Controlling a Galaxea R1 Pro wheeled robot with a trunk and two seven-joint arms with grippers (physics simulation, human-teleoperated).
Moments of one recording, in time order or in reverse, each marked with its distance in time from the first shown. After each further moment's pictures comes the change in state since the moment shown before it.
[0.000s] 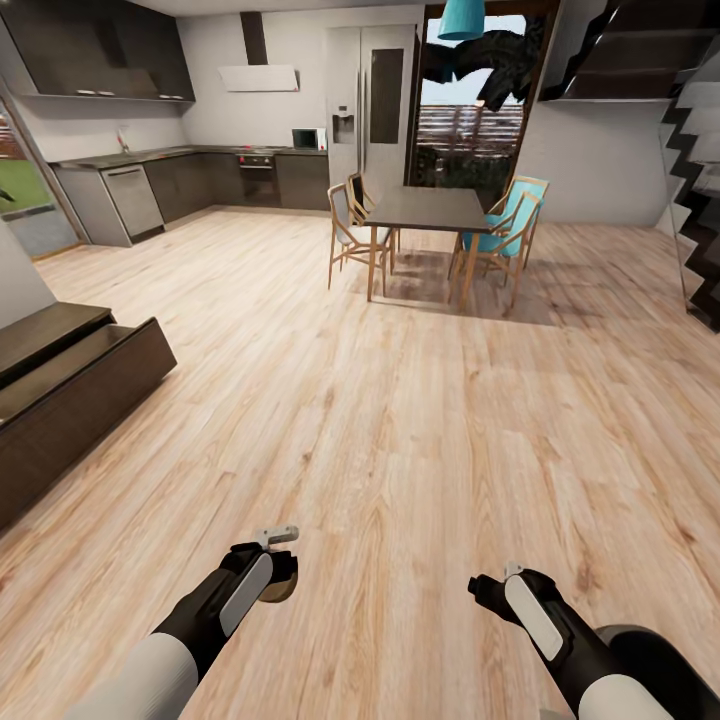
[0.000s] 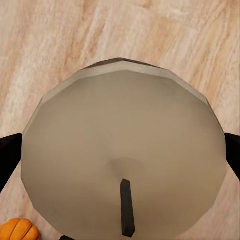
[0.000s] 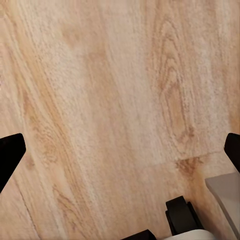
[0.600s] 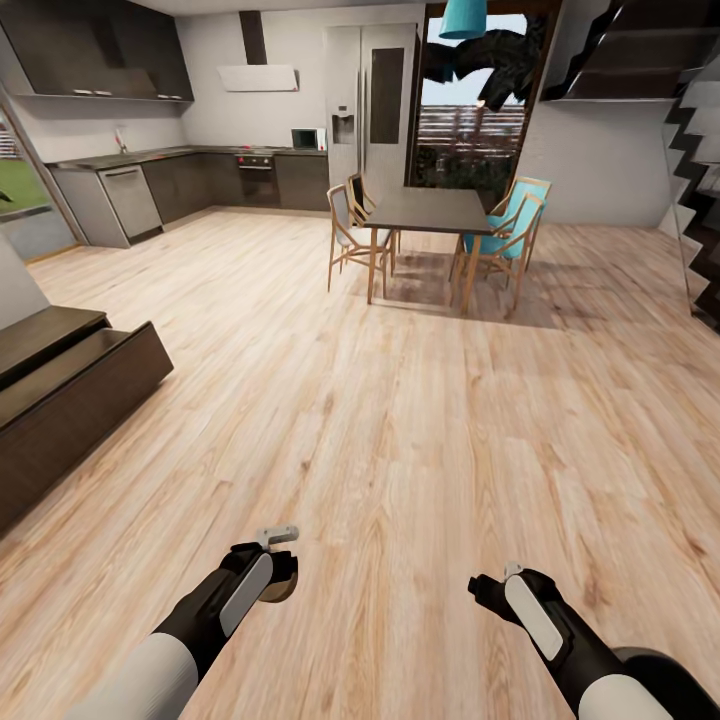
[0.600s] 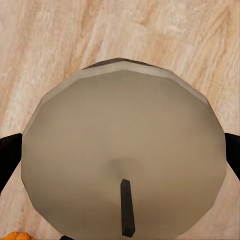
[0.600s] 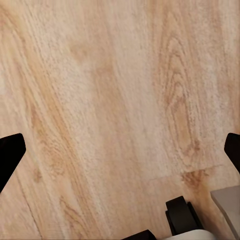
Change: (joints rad) left arm 0.000 0.000 -0.001 -0.001 -0.001 0.000 0.000; right arm 0.000 0.000 0.000 0.000 0.000 0.000 0.000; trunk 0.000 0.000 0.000
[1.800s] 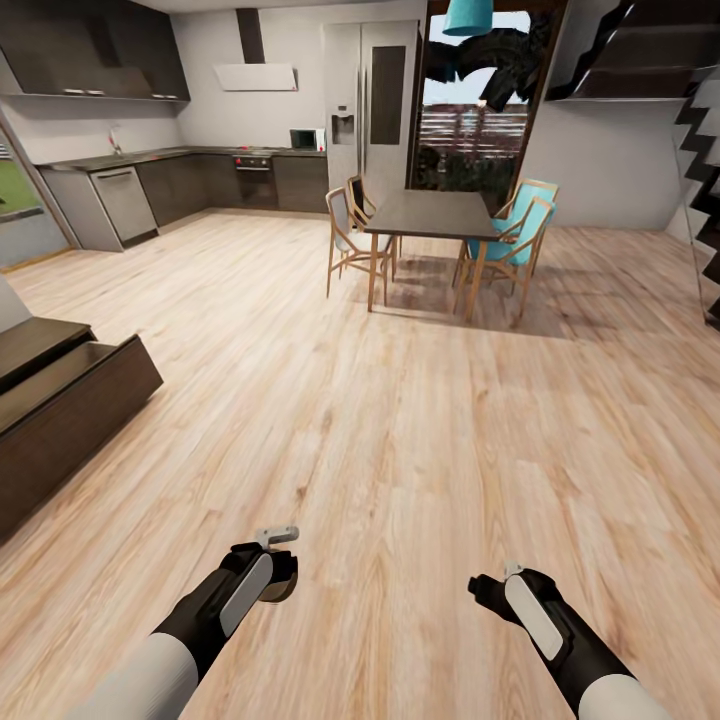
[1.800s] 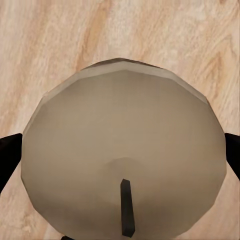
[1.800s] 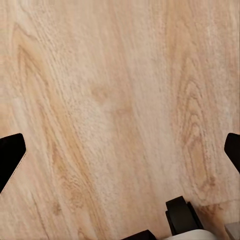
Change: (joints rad) left arm 0.000 0.000 0.000 0.000 -0.003 0.000 0.000; right arm 0.000 0.000 0.000 0.000 0.000 0.000 0.000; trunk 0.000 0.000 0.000
